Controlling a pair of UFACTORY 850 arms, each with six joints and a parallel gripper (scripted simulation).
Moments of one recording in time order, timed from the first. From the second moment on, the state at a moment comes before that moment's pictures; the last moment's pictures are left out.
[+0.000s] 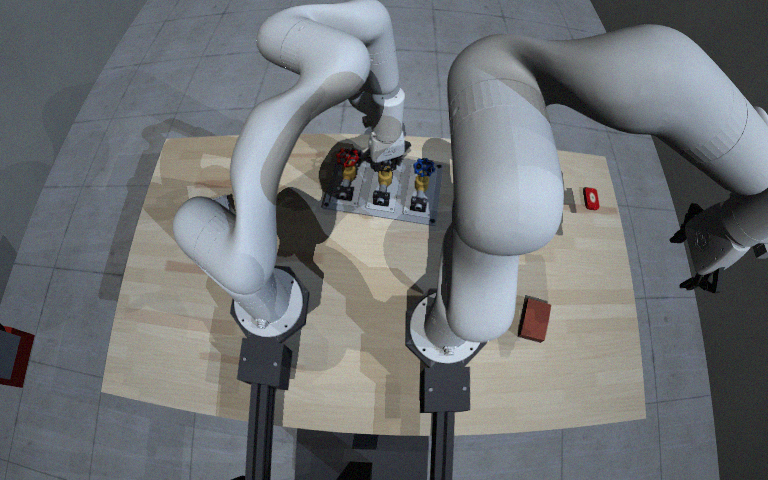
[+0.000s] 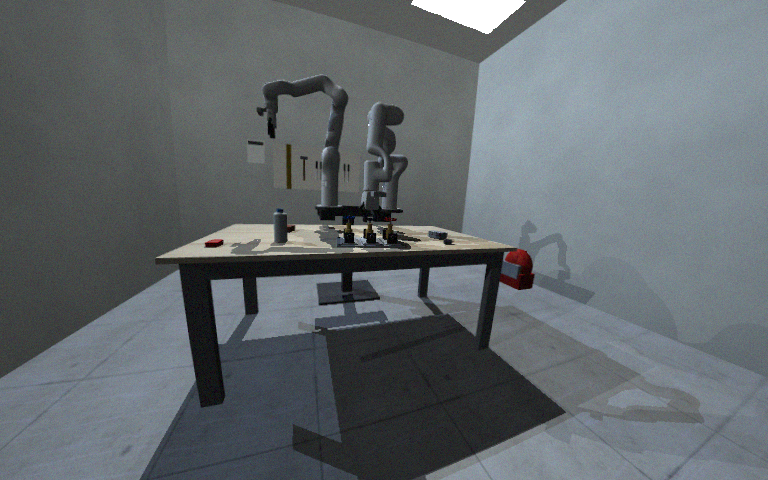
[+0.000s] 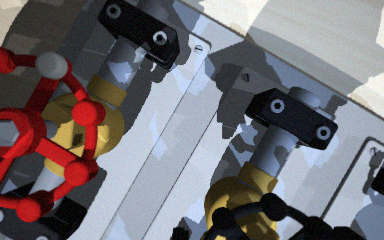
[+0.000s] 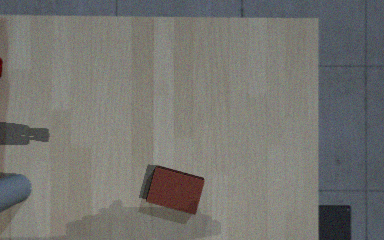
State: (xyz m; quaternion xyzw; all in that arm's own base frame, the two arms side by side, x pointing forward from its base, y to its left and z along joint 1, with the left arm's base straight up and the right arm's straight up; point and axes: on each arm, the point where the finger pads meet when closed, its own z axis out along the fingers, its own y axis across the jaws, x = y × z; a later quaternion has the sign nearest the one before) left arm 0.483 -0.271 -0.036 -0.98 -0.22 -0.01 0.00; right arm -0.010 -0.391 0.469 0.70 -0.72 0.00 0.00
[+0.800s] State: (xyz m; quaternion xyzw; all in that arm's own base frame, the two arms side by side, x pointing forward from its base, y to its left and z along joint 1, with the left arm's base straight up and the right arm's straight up) left arm 0.483 -0.271 -0.036 -1.00 0.01 -0.01 0.01; right arm -0.010 -0.391 0.469 0.70 -0.72 0.00 0.00
